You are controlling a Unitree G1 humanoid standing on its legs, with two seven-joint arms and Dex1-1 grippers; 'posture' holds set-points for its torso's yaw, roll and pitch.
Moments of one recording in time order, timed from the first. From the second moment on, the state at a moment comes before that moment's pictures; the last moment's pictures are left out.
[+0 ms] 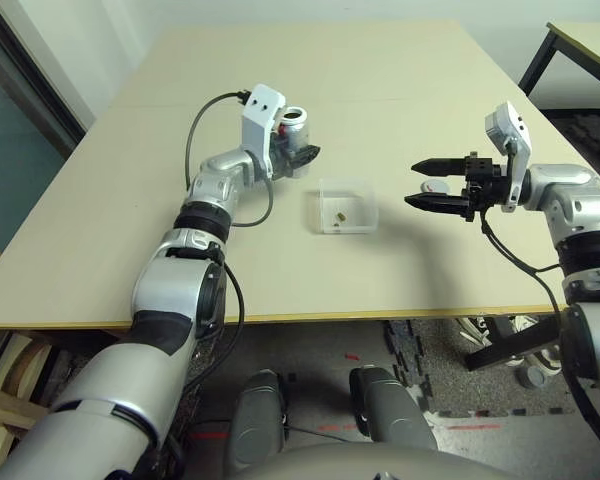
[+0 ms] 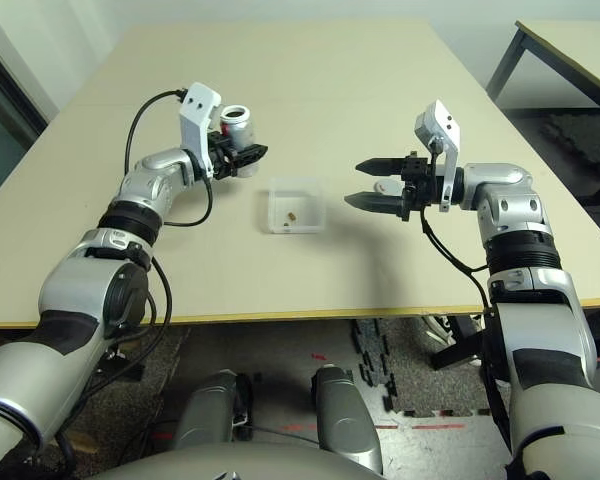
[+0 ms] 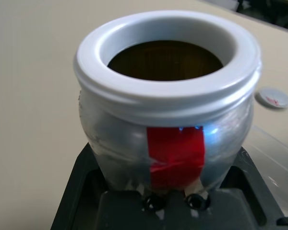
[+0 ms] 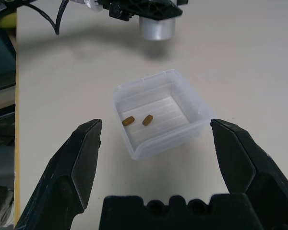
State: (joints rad) left arm -1.02 0.20 0.17 0.99 -0.10 0.14 -0.69; right arm -0.80 -0.62 -0.01 0.72 0.27 0.18 1.44
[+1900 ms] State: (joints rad) left arm -0.67 0.28 0.12 0.81 -0.10 0.06 -0.54; right arm -0.80 -0.61 -0.01 0.73 0.25 0.17 1.44
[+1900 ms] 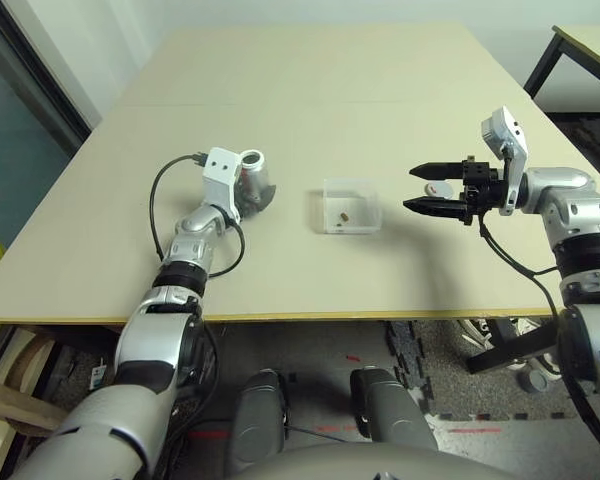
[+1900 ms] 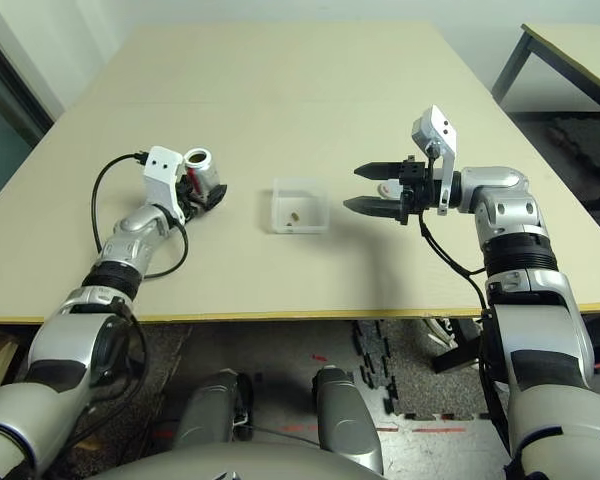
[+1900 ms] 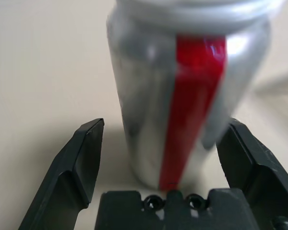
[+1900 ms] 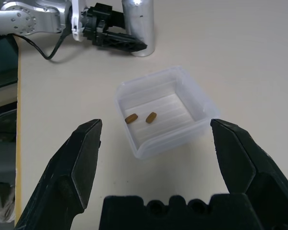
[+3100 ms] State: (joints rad) left arm -0.47 0.58 0.38 0.48 -0.29 0.24 -0.50; right arm -0.73 -0.61 -0.28 0.74 0.34 0.16 0.94
